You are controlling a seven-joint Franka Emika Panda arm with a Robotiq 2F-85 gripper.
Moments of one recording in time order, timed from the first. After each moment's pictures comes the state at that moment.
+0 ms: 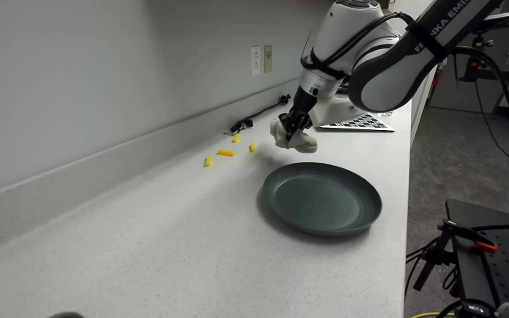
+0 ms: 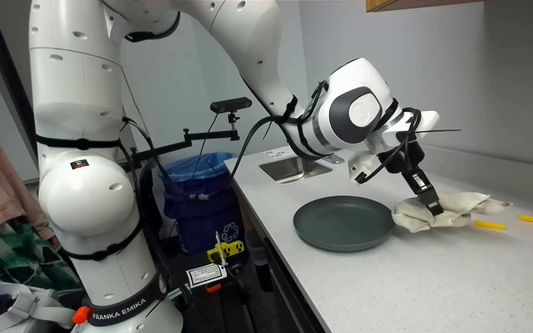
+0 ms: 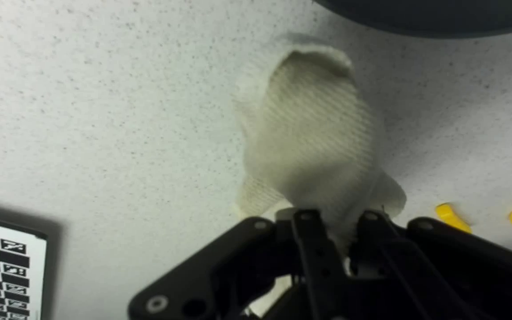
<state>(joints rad) 0.43 0.28 -0.58 -2.28 -0.40 2.95 0.82</state>
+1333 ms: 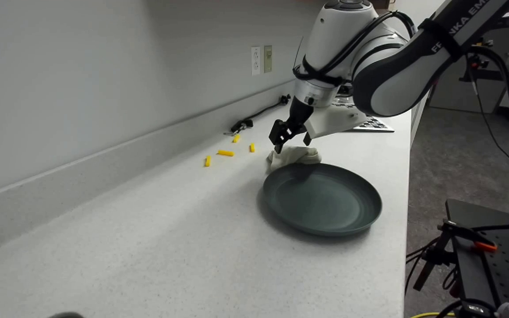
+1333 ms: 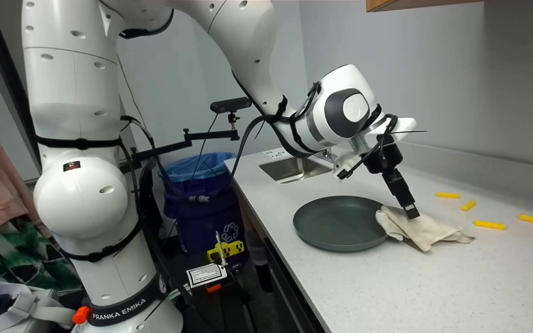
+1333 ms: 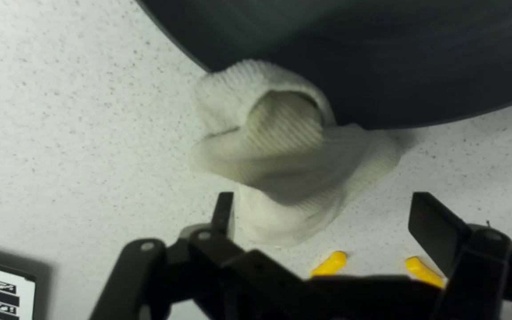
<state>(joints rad) 0.34 0.25 -0.41 -2.28 -0.50 2.84 0.96</state>
